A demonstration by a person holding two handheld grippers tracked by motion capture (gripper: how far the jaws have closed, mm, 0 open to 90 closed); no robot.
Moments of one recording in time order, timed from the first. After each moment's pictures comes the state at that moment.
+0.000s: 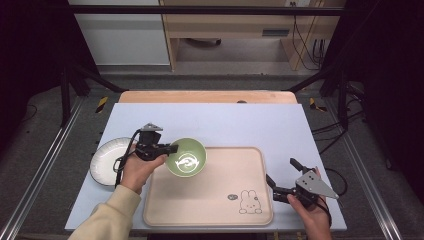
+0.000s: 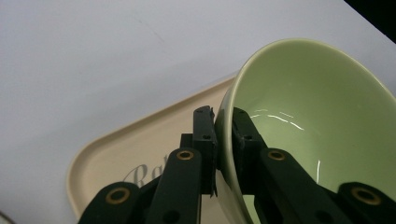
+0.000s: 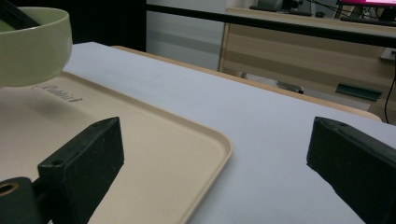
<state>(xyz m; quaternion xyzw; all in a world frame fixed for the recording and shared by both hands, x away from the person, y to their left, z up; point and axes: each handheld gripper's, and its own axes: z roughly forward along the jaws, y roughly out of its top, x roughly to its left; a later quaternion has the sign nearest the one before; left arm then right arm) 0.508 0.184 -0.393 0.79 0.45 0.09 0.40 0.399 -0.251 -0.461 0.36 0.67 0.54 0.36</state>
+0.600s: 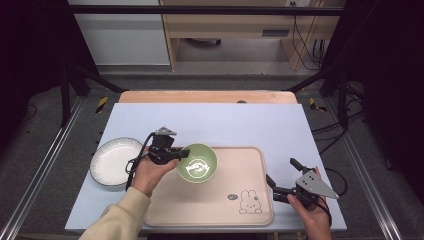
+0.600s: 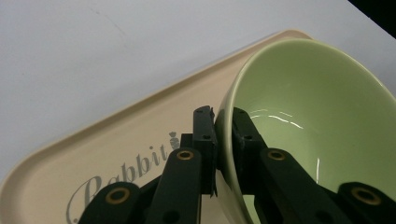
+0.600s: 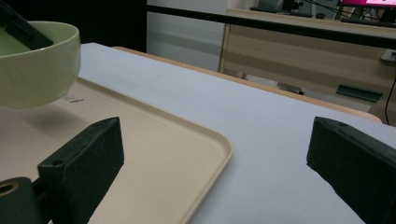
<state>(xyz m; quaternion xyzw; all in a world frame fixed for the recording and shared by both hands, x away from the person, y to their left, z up) 0.504 0.155 -0.402 0.81 0.43 0.07 0.40 0.398 -0.251 -0.460 0.36 0.67 0.54 0.36</state>
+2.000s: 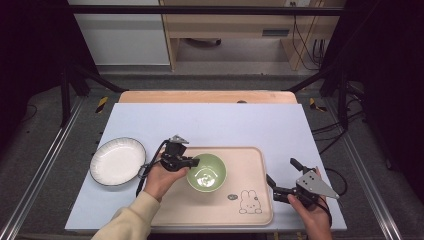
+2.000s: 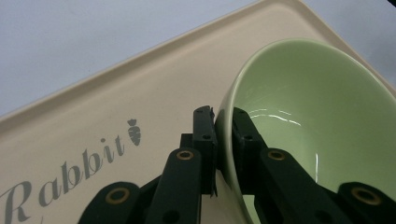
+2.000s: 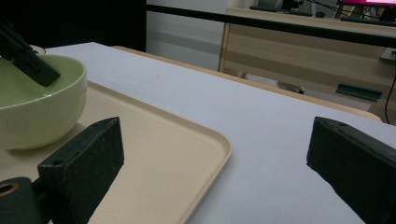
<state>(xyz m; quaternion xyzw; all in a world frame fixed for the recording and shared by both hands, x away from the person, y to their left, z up) 0.501 0.129 -0.429 0.83 0.42 0.04 0.38 0.398 -0.252 -0.460 0.36 0.67 0.54 0.36</state>
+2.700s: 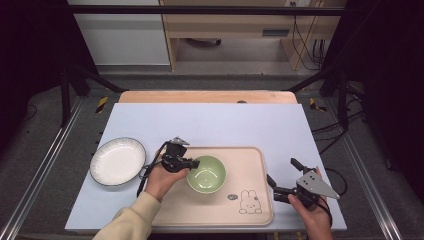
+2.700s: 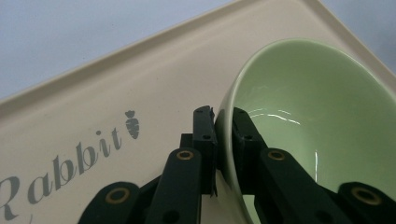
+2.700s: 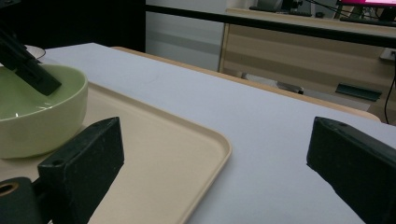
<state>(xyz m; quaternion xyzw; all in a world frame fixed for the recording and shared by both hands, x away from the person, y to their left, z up) 0.503 0.130 -0.437 0.83 0.42 0.03 0.37 0.398 -0.252 -0.460 0.36 0.67 0.54 0.36</state>
